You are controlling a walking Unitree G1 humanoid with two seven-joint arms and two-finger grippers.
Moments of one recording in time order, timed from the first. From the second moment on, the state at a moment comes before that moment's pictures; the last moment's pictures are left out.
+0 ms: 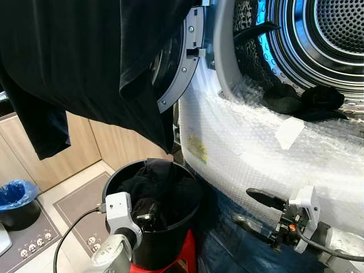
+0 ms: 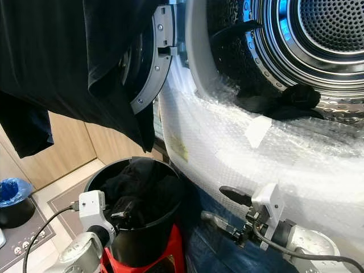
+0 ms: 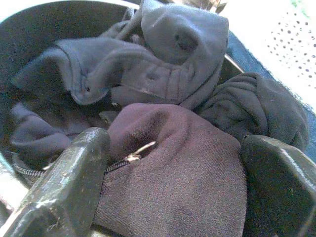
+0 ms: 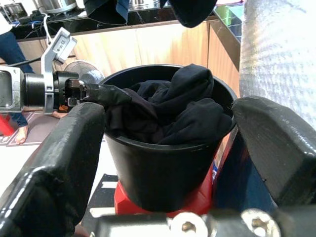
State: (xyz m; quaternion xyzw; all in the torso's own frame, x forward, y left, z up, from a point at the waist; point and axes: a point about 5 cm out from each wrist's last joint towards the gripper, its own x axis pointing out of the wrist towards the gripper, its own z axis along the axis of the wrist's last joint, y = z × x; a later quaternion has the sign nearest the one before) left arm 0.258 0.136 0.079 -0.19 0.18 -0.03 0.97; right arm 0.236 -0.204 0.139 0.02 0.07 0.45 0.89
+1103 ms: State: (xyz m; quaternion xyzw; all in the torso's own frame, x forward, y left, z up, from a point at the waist) left arm 0.267 0.140 0.076 -0.22 0.26 -0.05 0.94; right arm 0.235 -0.205 0.138 0.02 0.07 0.44 0.89
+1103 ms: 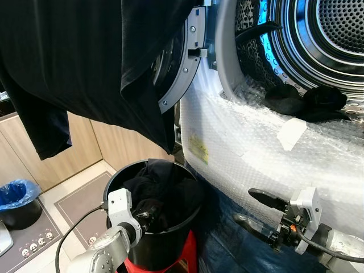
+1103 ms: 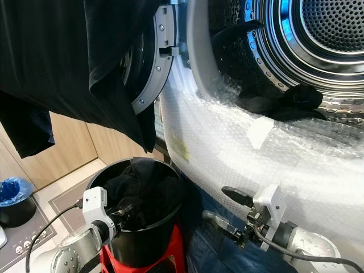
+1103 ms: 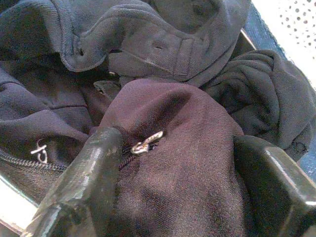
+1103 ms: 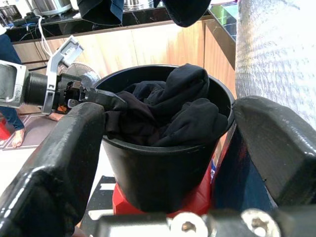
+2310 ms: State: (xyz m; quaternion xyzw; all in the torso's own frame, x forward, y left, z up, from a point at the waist) left arm 0.264 0.138 0.072 -0.22 0.27 -0.04 0.94; right arm 0.233 -0.202 0.133 0.04 0.07 0.44 0.90
